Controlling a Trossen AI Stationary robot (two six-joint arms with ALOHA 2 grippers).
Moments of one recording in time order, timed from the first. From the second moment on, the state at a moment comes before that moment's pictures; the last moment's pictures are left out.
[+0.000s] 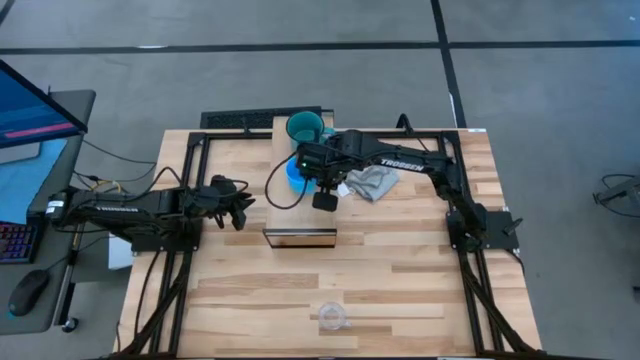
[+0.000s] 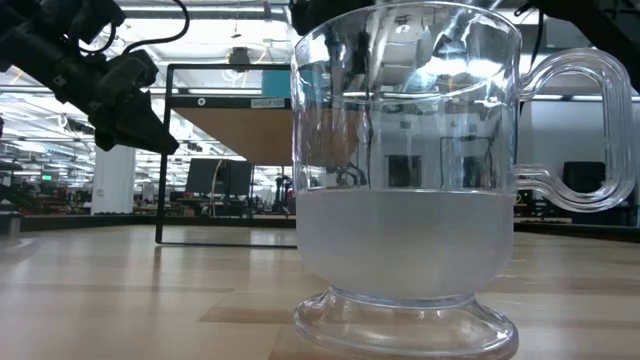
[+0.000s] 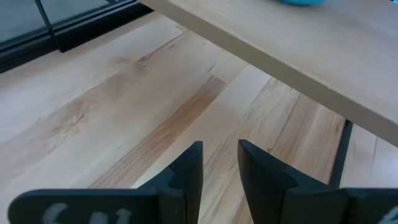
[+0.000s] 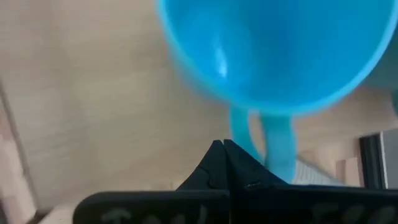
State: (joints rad) left arm 0.07 0.57 0.29 -0.28 -0.36 -0.46; right arm -0.11 2.16 2.34 -1.46 0.10 -0.02
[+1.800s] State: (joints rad) left arm 0.07 0.08 0.29 -0.33 -0.25 -0.40; right arm 0.08 1.00 0.86 -0.30 0.11 0.33
